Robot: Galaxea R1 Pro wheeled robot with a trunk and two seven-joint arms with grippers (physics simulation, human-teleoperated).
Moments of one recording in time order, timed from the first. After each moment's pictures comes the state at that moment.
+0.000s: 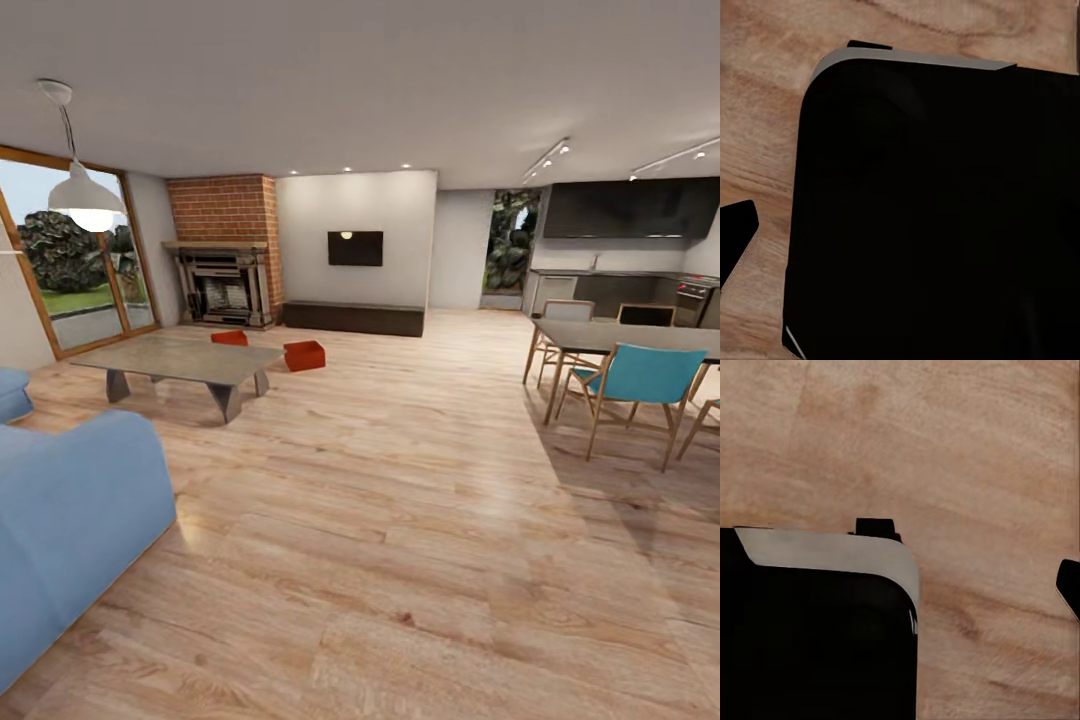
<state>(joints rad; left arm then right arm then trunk) 0.01 -0.03 0.03 -0.01 0.12 -0.13 0.00 -0.12 0.01 0.59 0.02 -0.52 -0.18 -0.11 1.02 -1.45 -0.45</state>
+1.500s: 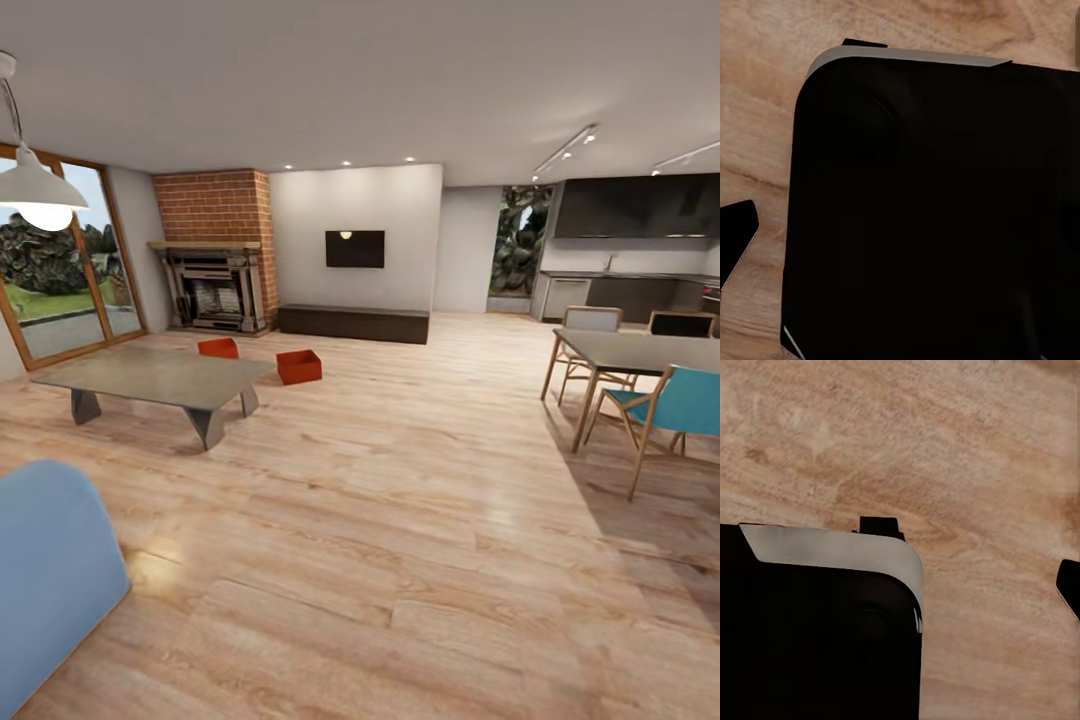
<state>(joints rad) 0.01 -0.03 0.03 -0.01 0.11 -0.12 -0.01 -0.12 0.01 0.59 0.02 -0.51 -0.18 -0.11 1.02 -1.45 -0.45</state>
